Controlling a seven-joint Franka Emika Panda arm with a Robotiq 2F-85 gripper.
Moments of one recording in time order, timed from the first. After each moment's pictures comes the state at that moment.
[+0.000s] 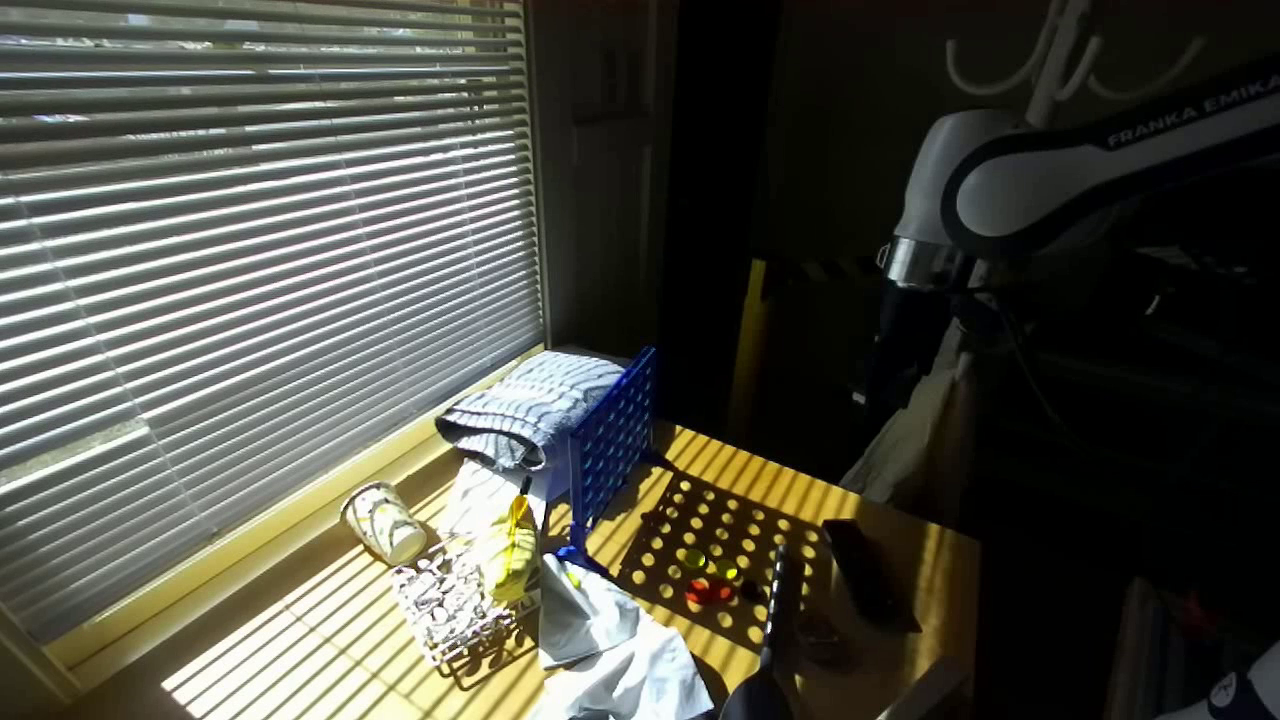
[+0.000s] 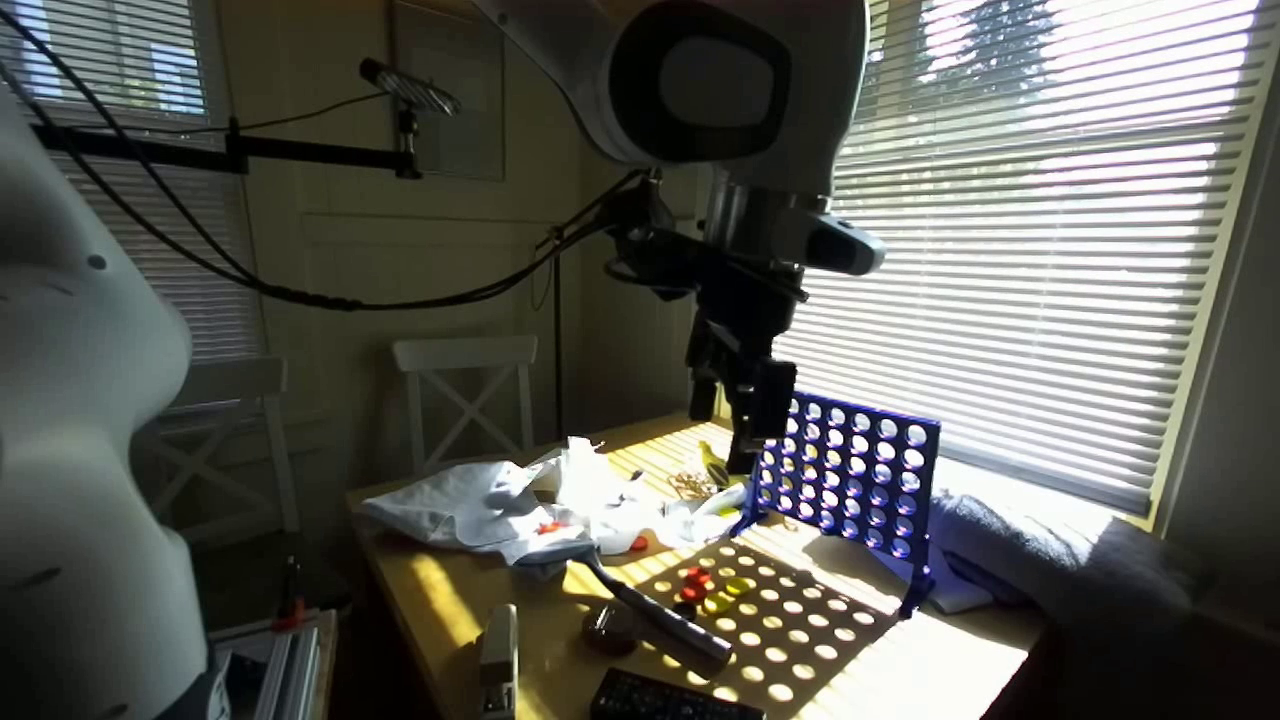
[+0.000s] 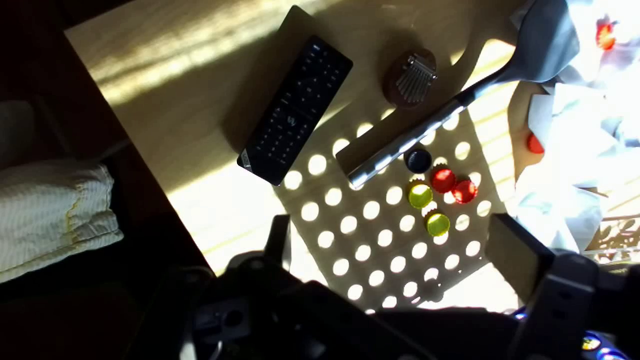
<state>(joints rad) -0.01 -0.27 -0.09 -2.44 0.15 2.12 0.02</state>
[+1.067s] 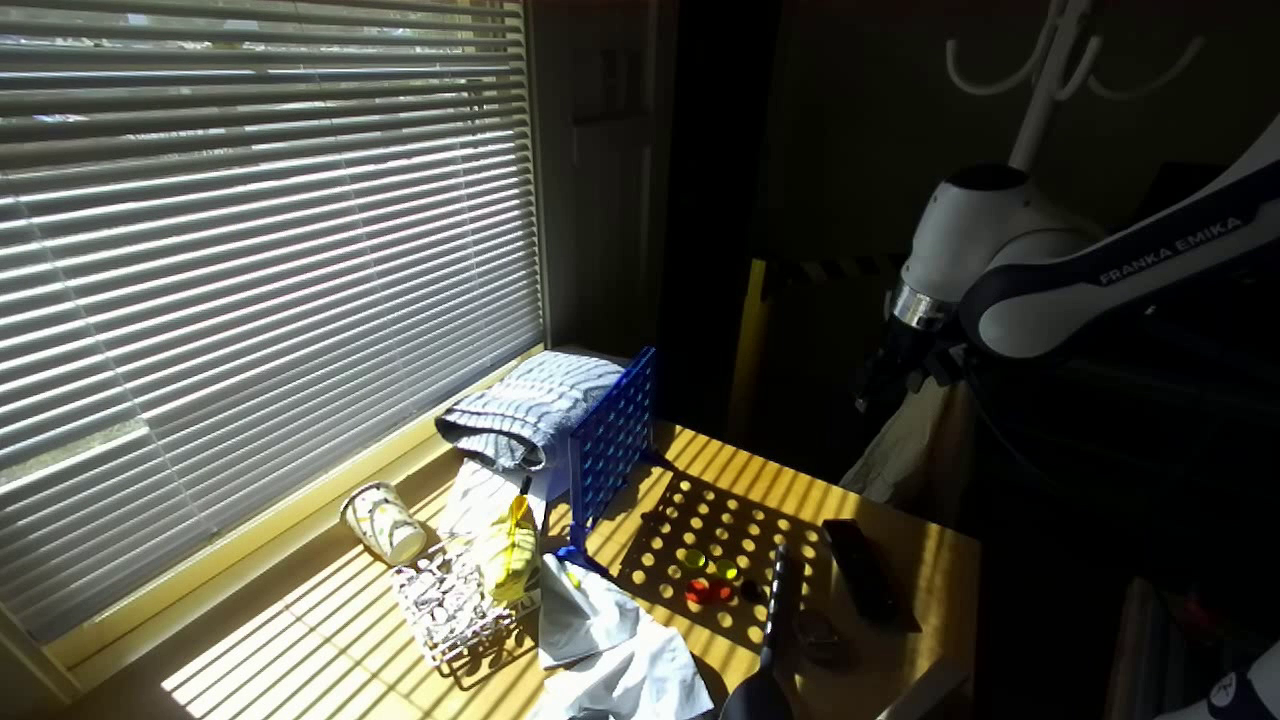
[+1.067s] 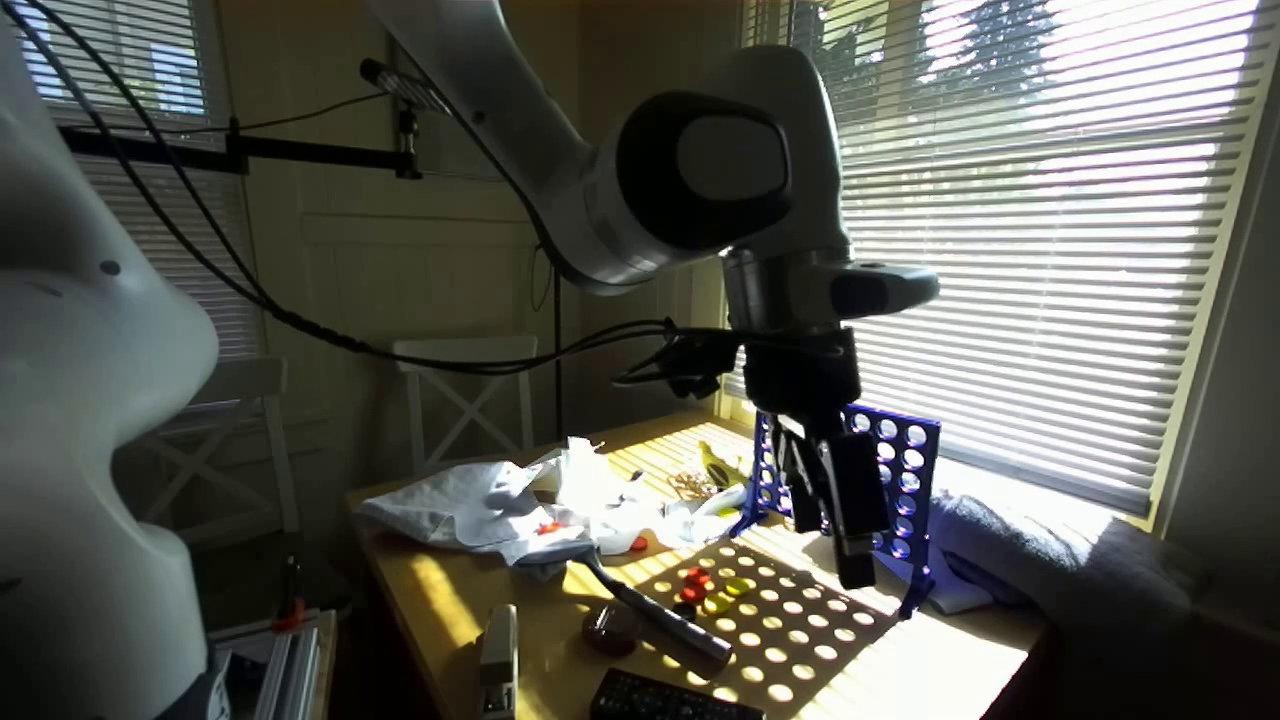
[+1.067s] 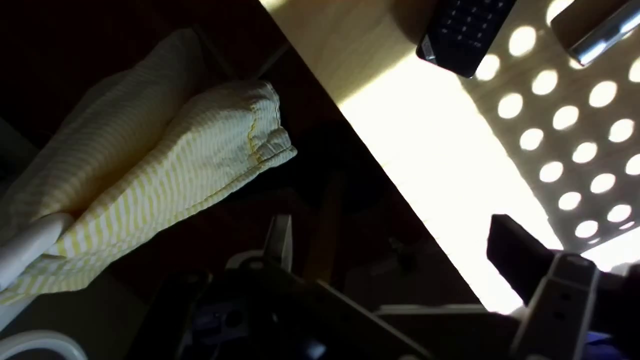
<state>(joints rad) -0.18 -0.20 -0.03 -2.56 -0.36 2.52 0.48</state>
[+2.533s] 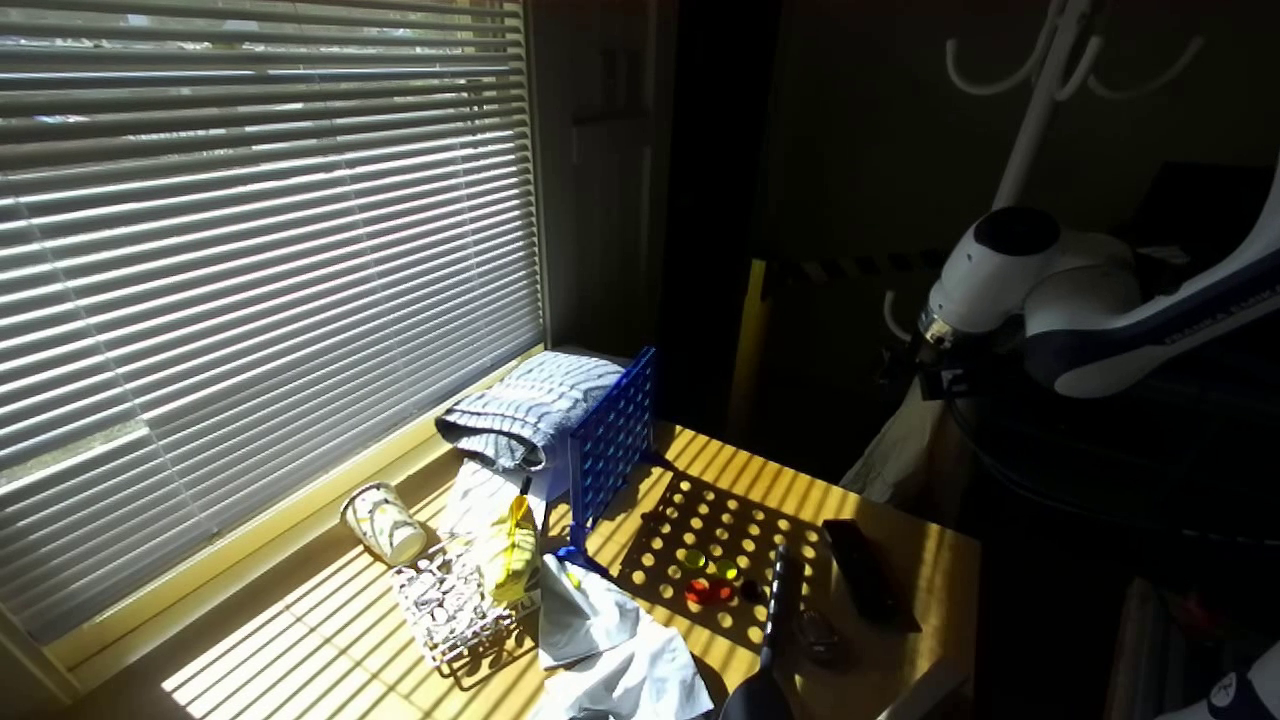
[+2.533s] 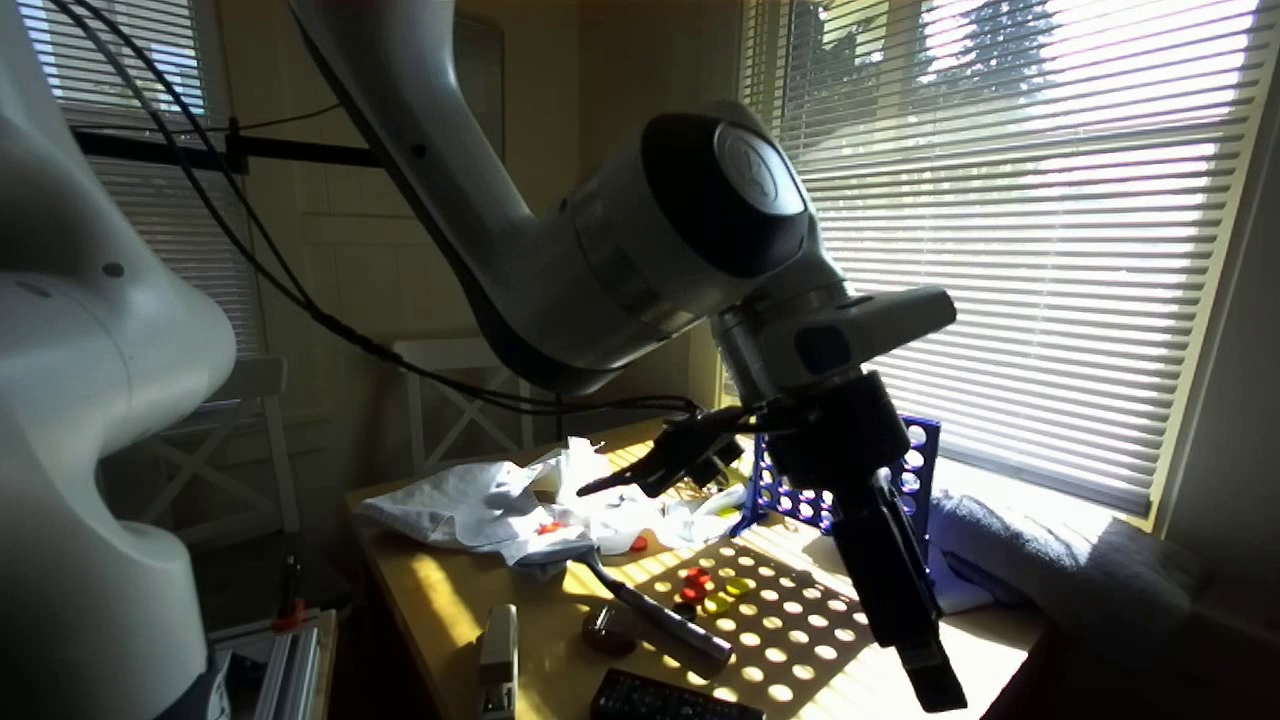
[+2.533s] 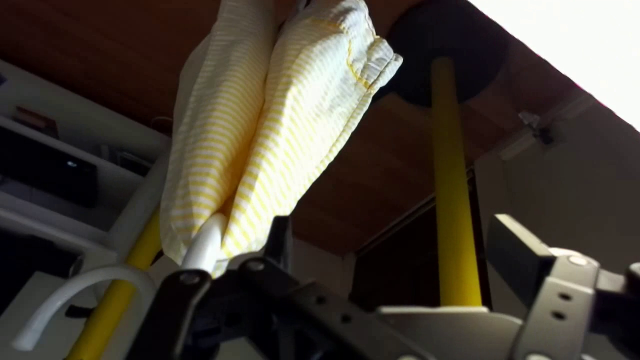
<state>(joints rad) -0.31 -0.17 -0.08 -2.62 -1.00 2.69 1.28</state>
